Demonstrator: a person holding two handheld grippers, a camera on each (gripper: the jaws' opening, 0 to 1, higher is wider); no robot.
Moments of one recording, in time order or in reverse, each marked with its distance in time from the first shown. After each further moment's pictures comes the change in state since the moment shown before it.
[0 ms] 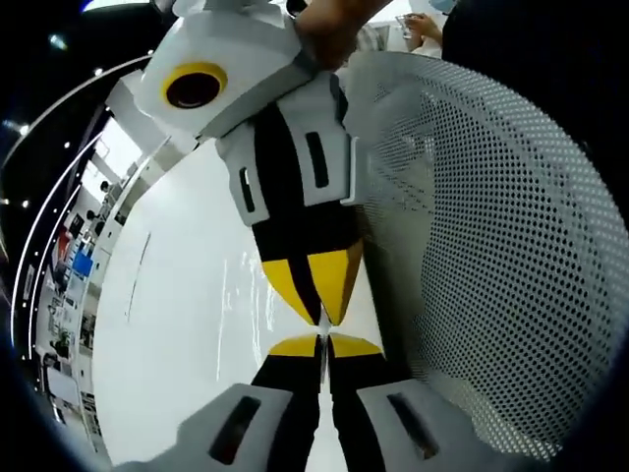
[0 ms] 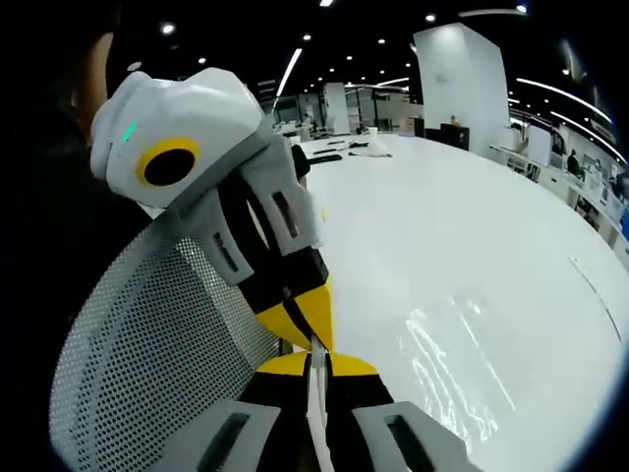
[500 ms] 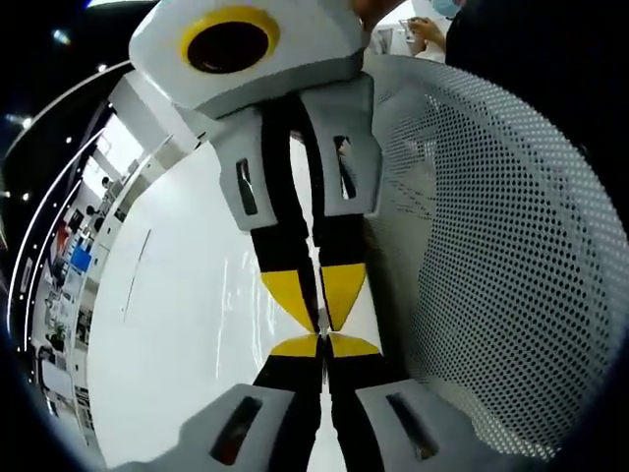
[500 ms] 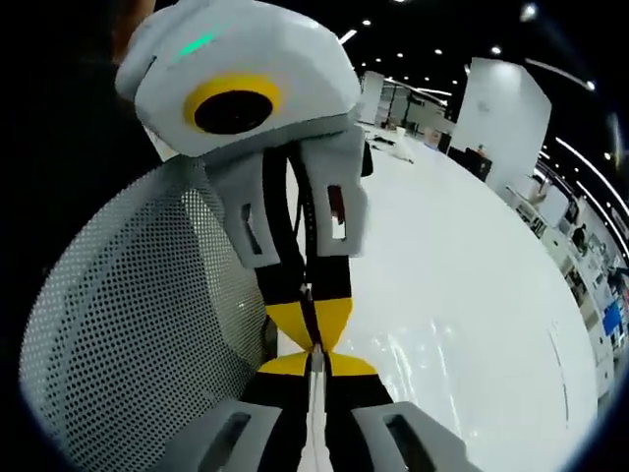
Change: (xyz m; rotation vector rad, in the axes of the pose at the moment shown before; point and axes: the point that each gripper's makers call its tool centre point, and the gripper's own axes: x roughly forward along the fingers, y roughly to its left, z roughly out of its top) left arm -0.001 0.001 0.000 -0.053 -0.018 0.000; right arm 0.006 -0.001 -0.001 -0.296 0.147 -0.086
